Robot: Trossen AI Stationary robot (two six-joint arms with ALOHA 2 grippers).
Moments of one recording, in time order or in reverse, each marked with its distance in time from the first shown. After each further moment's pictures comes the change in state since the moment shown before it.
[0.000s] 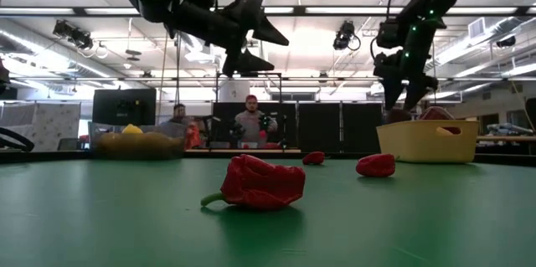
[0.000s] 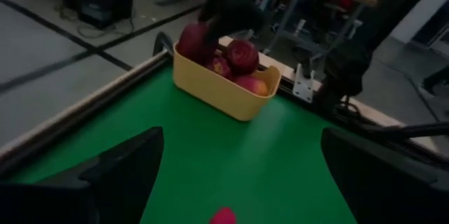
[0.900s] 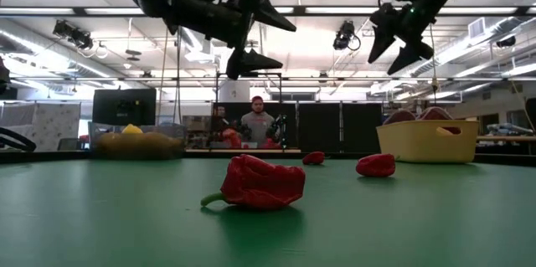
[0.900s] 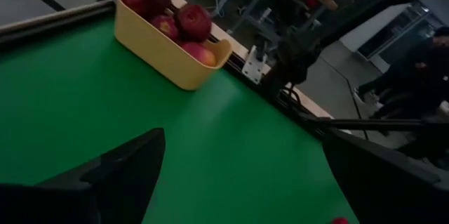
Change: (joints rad) left arm -0.084 0.000 0.000 -0.027 0.083 -0.243; right arm 0.116 -0.269 0.000 0.068 -0.130 0.201
